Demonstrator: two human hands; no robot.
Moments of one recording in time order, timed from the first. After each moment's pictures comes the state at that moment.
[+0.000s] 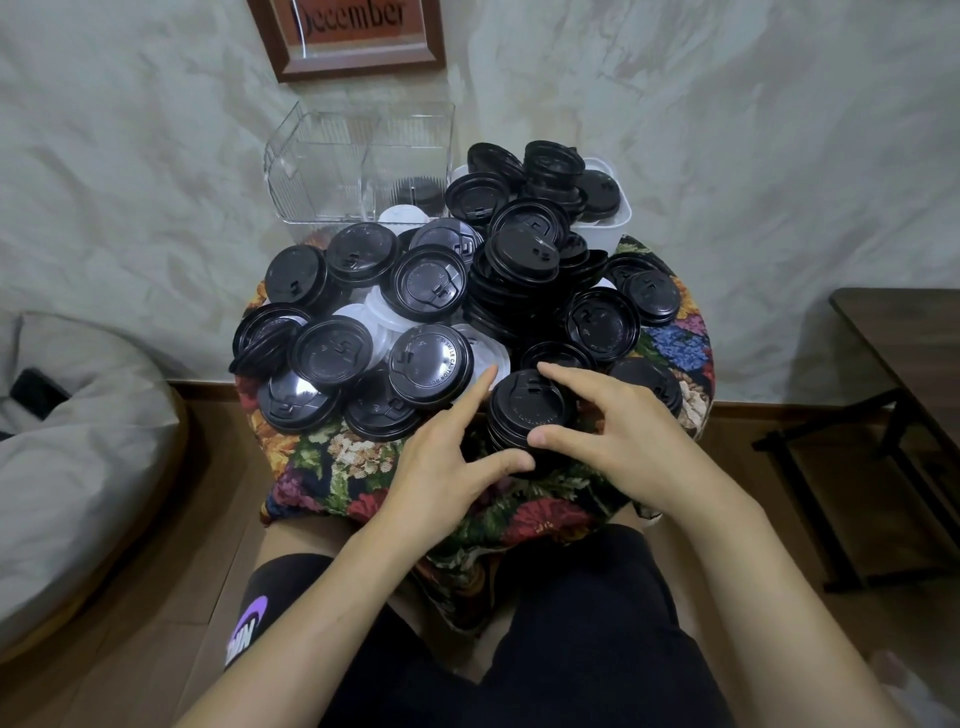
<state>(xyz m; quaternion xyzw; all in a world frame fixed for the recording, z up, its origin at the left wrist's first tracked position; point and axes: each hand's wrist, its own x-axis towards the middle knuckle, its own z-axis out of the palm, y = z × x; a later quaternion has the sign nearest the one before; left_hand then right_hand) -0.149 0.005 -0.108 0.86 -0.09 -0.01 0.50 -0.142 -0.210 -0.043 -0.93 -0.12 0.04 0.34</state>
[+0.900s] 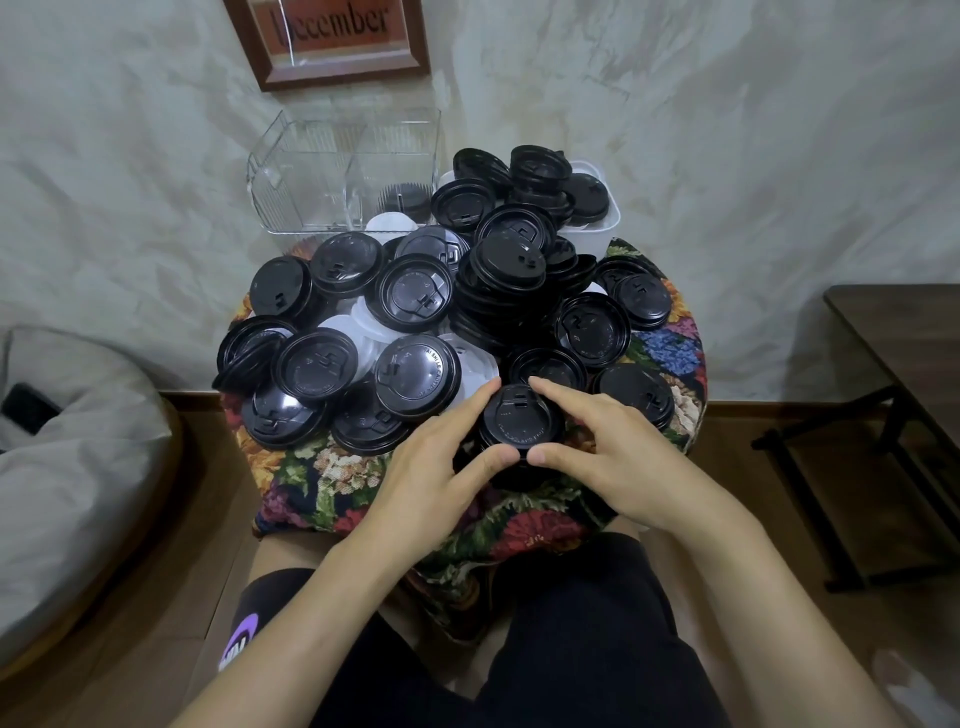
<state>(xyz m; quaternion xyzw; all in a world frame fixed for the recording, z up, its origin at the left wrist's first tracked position) -0.146 0.007 -0.105 0.88 -0.14 0.00 0.46 -0.138 -0.220 -0.056 -0.93 -0.14 0.08 0.33</state>
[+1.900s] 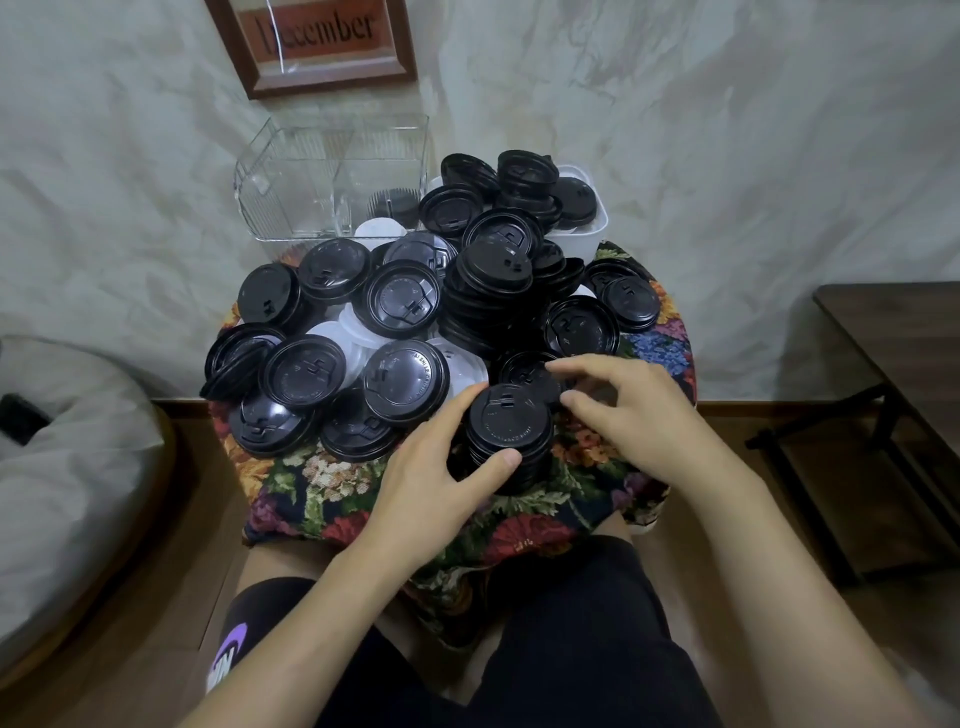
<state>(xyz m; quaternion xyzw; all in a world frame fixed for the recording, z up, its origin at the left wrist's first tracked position) -0.154 -0.006 -0.096 0.87 -0.10 0.02 0.48 -0.111 -0.244 -0.046 -0.93 -0.11 -0.01 0.34</state>
